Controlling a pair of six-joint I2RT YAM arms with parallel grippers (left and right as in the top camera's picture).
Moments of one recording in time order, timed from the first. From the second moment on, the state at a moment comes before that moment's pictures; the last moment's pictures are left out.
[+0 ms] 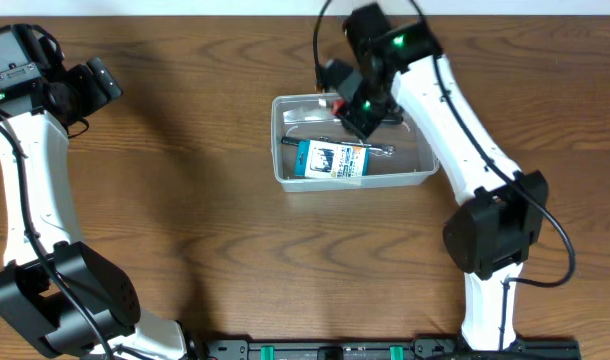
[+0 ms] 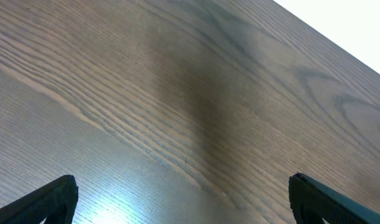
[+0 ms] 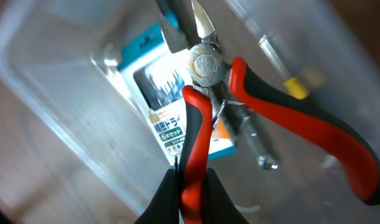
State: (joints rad) left arm 0.38 1.73 1.59 -0.79 0.09 -0.22; right arm 0.43 2.14 2.05 -1.35 -0.18 -0.42
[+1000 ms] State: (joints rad) left arm 0.38 1.73 1.59 -0.78 0.09 -0.22; right arm 0.37 2.14 1.79 -1.11 -0.08 -0.38
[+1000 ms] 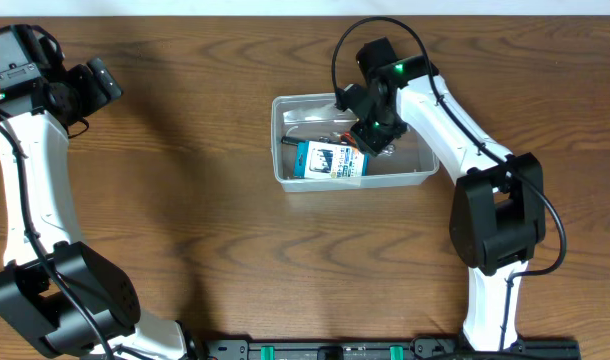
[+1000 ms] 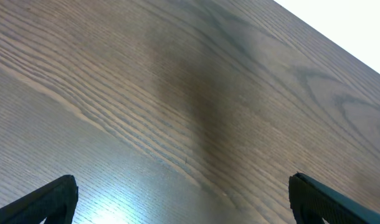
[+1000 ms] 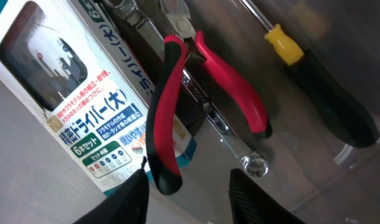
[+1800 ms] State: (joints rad) left arm 0.38 1.73 1.59 -0.78 0.09 -0.22; right arm 0.02 1.99 2.42 -1.20 0.09 0.05
